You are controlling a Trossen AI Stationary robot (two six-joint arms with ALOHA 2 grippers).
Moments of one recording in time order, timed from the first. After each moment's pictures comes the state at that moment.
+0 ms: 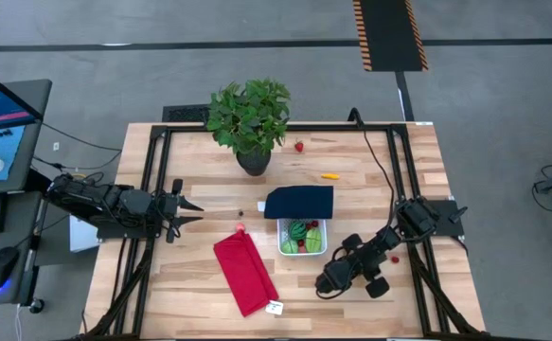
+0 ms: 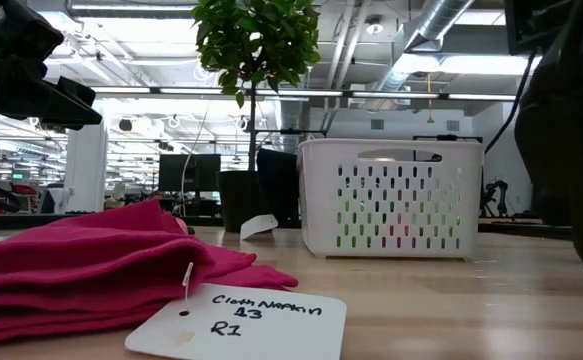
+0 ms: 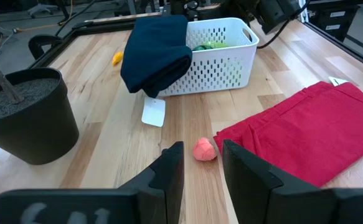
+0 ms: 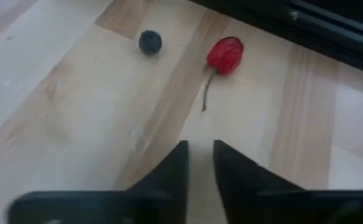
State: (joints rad) left arm -0.27 0.03 0.15 -0.45 -0.25 -0.01; right arm 0.60 2.16 1.27 -1.40 -0.25 3.14
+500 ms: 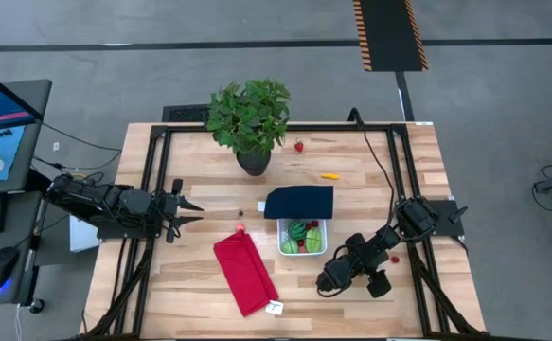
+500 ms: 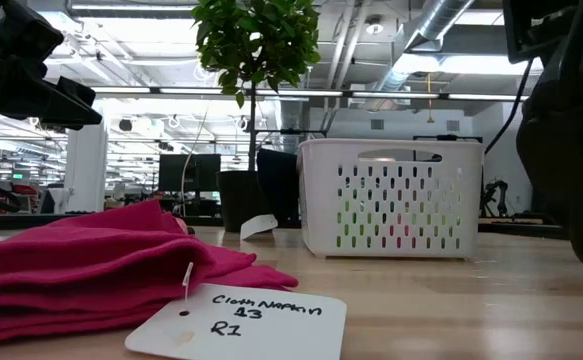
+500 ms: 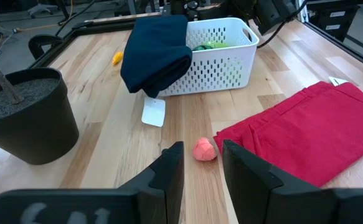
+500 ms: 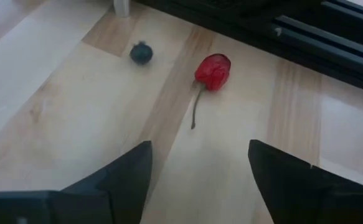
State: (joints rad) left arm -0.27 0.03 0.15 -0.45 -0.25 -0.01; right arm 0.59 2.16 1.25 -1.42 -0.29 3.14
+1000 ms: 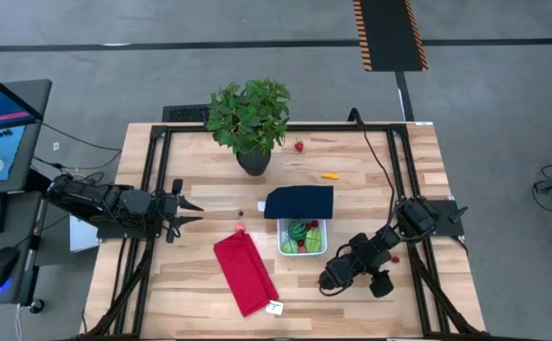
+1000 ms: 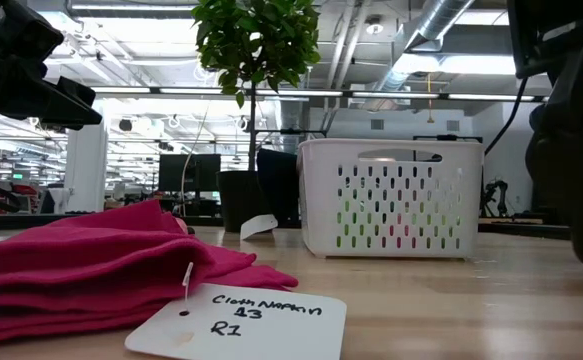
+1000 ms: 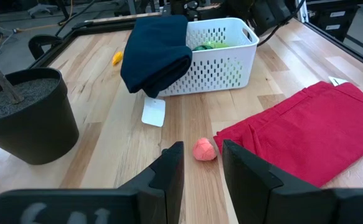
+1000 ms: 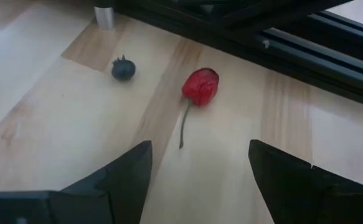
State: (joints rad) left arm -0.27 0.03 0.15 -0.45 -0.25 -0.01; right arm 0.59 2.16 1.21 -1.41 -0.34 3.14
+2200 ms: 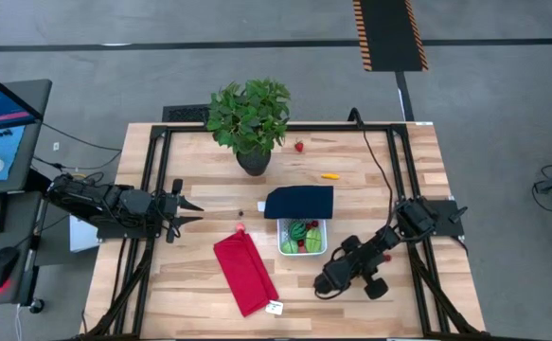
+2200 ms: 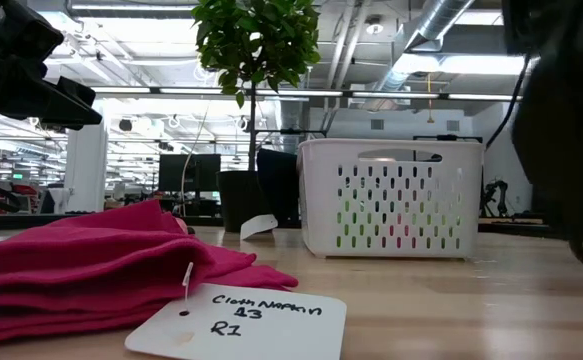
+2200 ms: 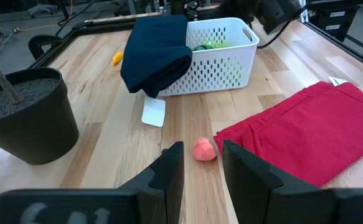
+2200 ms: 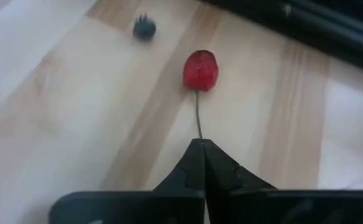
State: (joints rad) left arm -0.27 0.03 0.15 -0.45 -0.25 -0.01; right arm 0.58 2.16 1.28 -1.38 -0.26 3.13
